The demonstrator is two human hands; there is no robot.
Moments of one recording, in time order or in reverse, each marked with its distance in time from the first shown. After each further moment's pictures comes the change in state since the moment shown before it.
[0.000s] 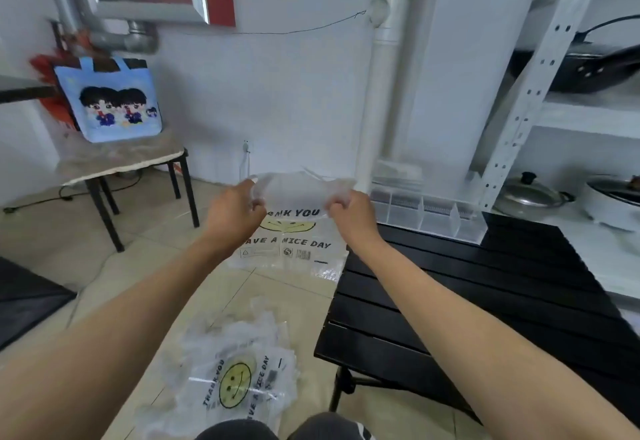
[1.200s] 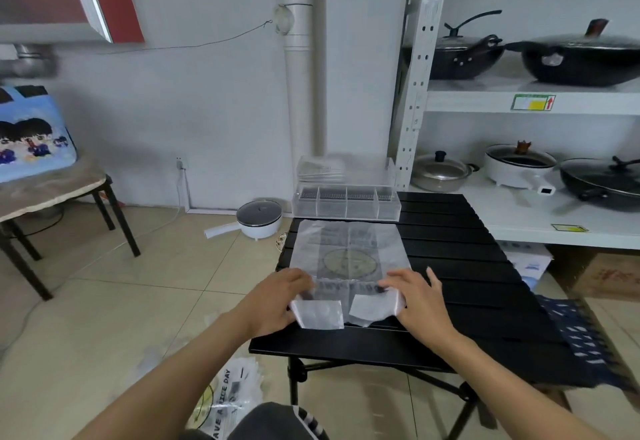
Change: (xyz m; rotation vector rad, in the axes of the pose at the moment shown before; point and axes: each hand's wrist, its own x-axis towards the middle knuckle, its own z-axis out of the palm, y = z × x) left_hand -0.092 0.055 0.137 0.085 -0.621 0.700; right_hand -0.147 0.181 -0.170 -0.737 0.002 -0.034
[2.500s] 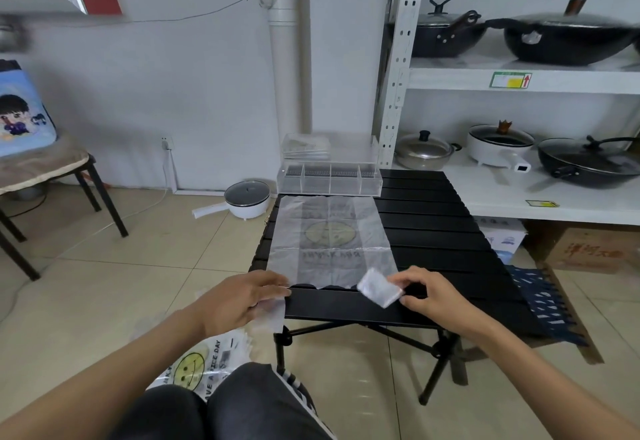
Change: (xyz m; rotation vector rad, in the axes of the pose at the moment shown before) left_hand -0.060 0.009 -0.002 0.004 -0.001 0.251; right_hand -0.061 0.034 -0.051 0.463 -0.238 0.015
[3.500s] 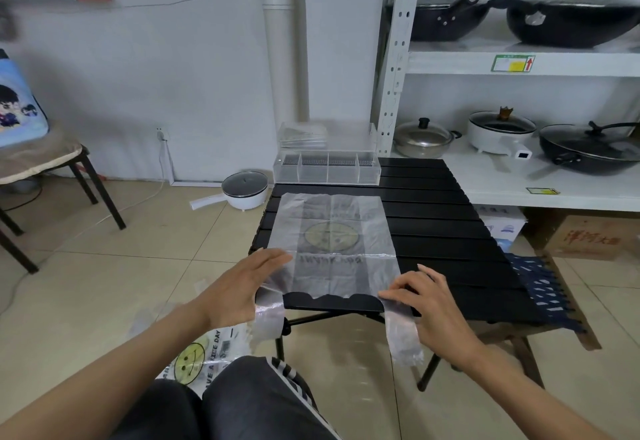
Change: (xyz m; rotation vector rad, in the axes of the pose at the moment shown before) left_hand 0.009 0.007 0.011 -0.063 0.104 -0.134; right_hand -0.028 0.017 0.037 -0.489 0.295 -0.397
